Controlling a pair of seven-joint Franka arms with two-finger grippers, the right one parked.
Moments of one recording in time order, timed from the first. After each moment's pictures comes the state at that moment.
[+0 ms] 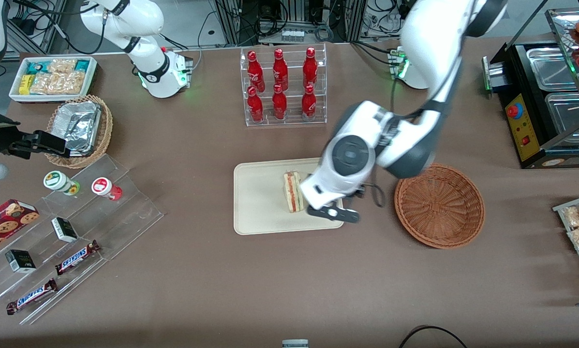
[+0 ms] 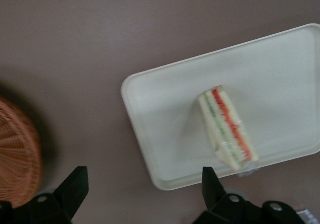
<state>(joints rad) -0.48 0.63 -0.09 -1.18 -0.02 1.68 -0.31</state>
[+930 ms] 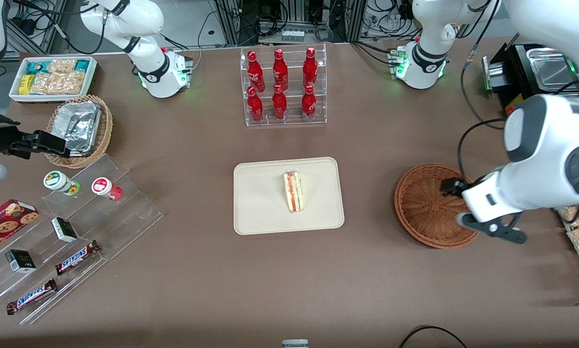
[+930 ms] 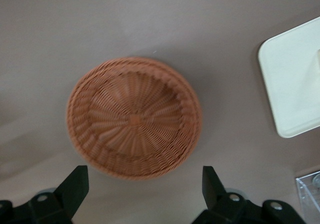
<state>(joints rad) -0.08 0.39 -0.08 -1.36 0.03 1.56 0.19</state>
